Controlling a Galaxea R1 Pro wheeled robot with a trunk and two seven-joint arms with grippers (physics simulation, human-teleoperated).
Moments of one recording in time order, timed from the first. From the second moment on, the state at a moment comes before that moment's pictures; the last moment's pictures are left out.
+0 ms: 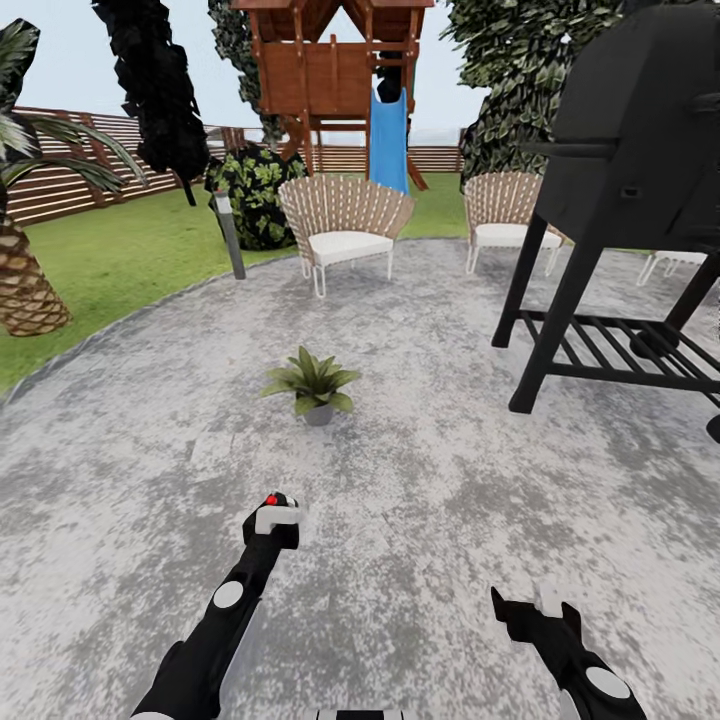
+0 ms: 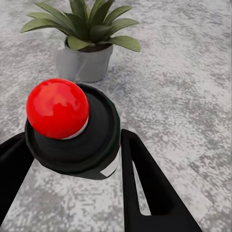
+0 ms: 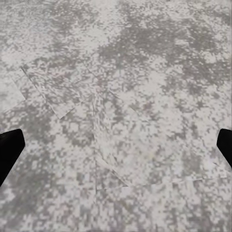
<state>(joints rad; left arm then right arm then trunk) -0.41 -0.11 -0.05 -0.92 -0.07 -0.13 0.00 -0.02 0.00 -0.11 -1.46 0.00 0.39 0.00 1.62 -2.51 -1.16</state>
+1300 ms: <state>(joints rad) -0.41 -0.11 -0.05 -0.92 -0.07 -0.13 0.00 -0.02 0.00 -0.11 -1.46 0.00 0.39 0.00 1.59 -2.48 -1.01</state>
